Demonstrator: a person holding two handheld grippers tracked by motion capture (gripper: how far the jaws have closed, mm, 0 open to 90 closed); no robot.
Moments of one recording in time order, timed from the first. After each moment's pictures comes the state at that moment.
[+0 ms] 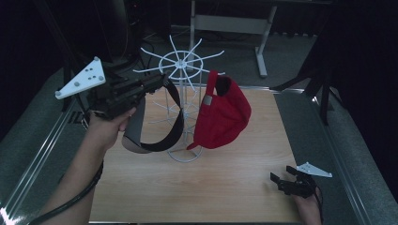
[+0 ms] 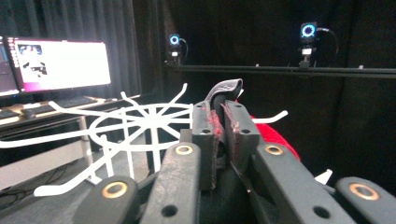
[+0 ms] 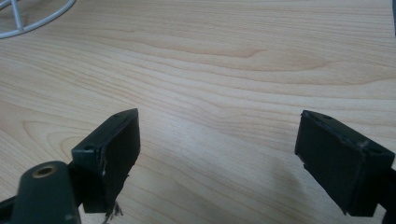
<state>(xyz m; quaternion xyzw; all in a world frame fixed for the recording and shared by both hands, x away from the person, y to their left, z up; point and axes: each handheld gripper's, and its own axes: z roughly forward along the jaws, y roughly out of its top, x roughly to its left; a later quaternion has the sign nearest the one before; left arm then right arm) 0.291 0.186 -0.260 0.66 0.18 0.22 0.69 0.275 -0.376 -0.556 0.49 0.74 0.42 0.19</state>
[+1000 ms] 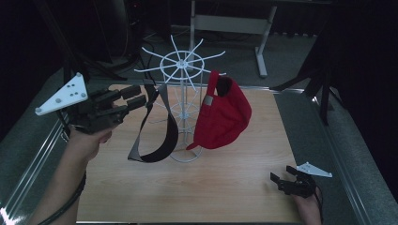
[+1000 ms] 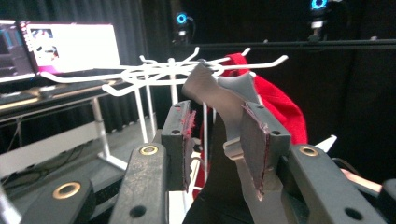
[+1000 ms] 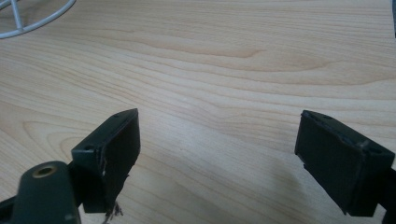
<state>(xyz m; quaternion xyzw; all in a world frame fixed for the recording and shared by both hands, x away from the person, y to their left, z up) 0.270 0.223 -0.284 0.68 0.19 0.23 0.66 0.276 -0.376 -0.556 0.49 0.74 0.42 0.19</state>
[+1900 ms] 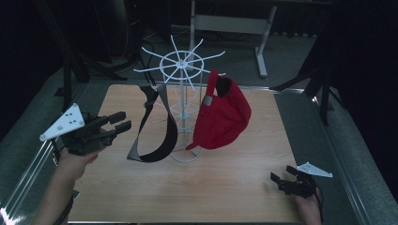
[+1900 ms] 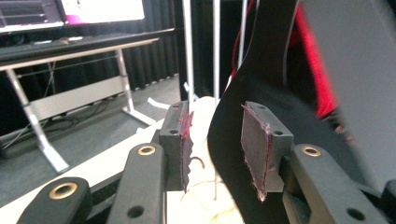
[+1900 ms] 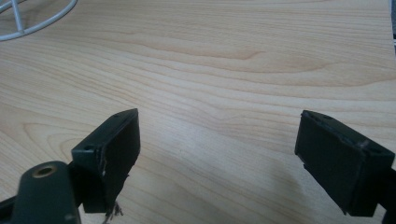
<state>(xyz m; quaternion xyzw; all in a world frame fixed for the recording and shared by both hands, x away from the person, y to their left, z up) 0.262 0.262 -0.361 0.72 0.25 0.24 0.60 0.275 -0.376 -0.556 0.49 0.73 0.42 0.19</state>
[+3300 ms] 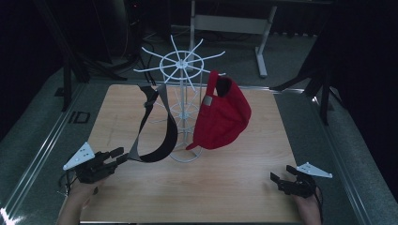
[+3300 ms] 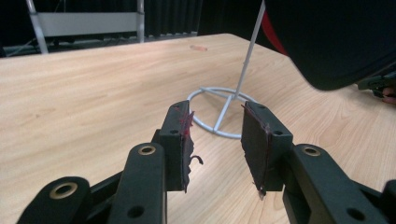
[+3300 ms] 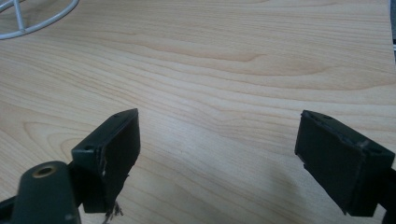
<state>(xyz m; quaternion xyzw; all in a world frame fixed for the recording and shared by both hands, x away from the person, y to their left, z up) 0.254 0.292 -0.509 0.71 0.37 0.18 0.57 0.275 -0.376 -0.556 0.49 0.74 0.42 0.20</state>
